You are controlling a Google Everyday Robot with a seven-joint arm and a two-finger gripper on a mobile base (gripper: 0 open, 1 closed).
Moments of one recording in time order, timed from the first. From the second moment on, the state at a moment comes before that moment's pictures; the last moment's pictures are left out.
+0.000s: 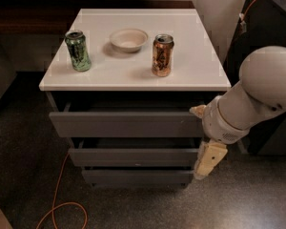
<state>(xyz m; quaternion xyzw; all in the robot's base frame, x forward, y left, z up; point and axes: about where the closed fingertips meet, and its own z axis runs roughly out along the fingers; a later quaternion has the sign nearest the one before) 0.441 -0.152 0.788 -0.66 0.73 0.05 0.19</state>
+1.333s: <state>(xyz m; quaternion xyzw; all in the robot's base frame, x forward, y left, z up) 0.450 -0.119 0.577 -0.73 0.65 0.04 0.22</state>
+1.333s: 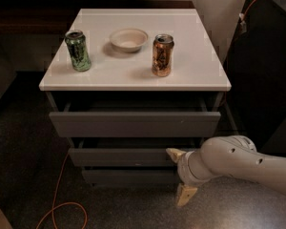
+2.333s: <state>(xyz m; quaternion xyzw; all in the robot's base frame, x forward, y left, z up) 0.469 -0.109 0.530 -0.74 0.64 0.07 0.21</state>
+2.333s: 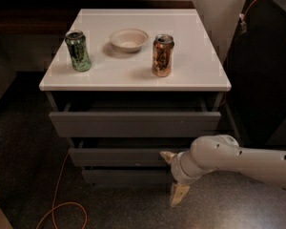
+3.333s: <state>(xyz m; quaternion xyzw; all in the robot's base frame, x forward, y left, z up) 0.489 -0.089 0.414 -0.74 0.64 0.10 0.19</state>
